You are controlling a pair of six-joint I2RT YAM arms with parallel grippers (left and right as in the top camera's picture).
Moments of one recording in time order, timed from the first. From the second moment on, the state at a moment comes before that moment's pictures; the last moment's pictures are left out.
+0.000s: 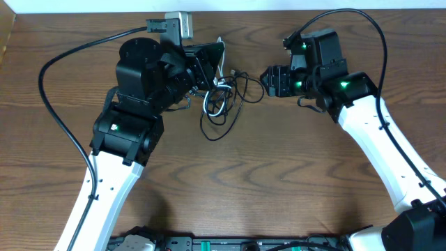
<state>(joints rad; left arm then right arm) -0.33 1.25 1.32 -0.34 0.37 -0.53 0.35 1.60 1.38 -0.59 -0.30 0.33</state>
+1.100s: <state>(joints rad) -0.33 1.25 1.32 -0.31 0.37 -0.57 0.43 1.94 1.39 -0.53 -0.48 0.37</state>
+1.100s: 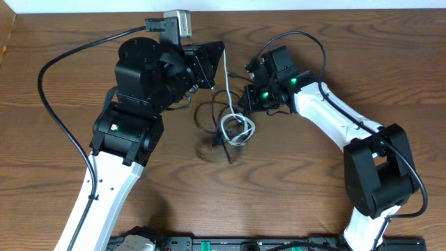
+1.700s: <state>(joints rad) -0.14 1.19 1.32 0.10 0.37 -0.74 0.30 1.94 1.39 -0.72 -0.27 0.36</state>
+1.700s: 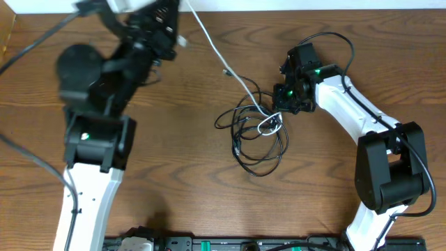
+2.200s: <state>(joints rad) -0.06 1.14 1.32 -0.21 0.37 -0.80 0.21 1.94 1.44 -0.79 -0.40 0.13</state>
